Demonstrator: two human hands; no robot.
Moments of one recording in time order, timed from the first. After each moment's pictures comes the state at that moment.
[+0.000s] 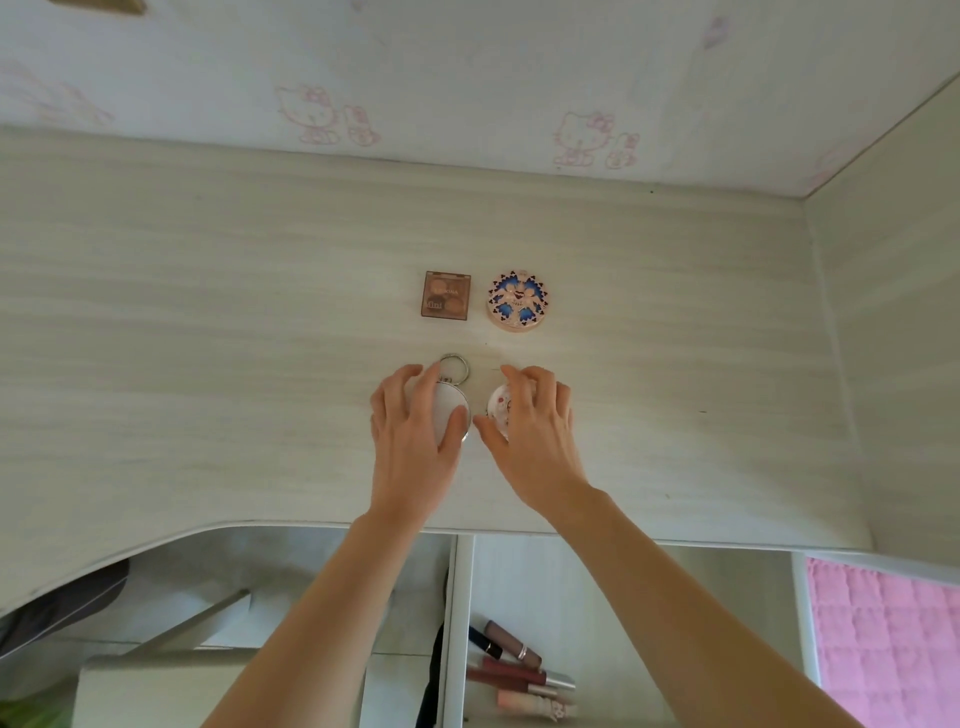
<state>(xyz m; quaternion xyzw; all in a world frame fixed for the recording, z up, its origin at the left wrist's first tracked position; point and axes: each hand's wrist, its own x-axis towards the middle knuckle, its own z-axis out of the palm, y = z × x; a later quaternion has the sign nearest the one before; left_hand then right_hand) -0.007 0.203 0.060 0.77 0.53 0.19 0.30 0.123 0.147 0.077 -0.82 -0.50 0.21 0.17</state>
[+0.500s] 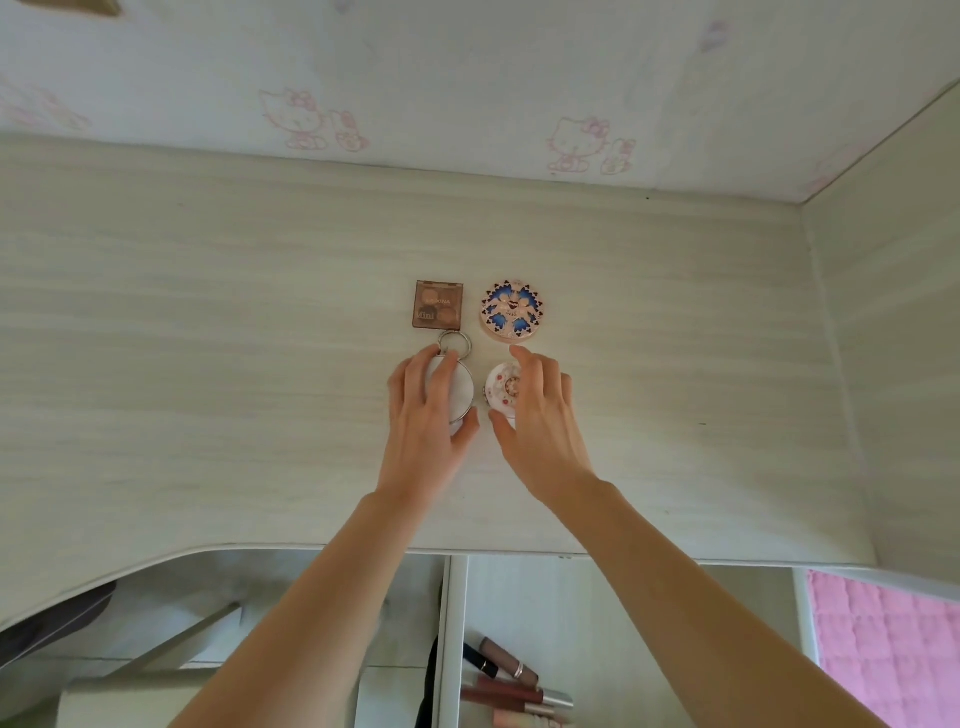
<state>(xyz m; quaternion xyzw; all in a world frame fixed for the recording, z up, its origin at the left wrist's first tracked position) 0.017 0.227 0.038 0.84 0.44 0.19 0.25 0.144 0.162 0.074 -0.81 -0.51 0.20 0.22</state>
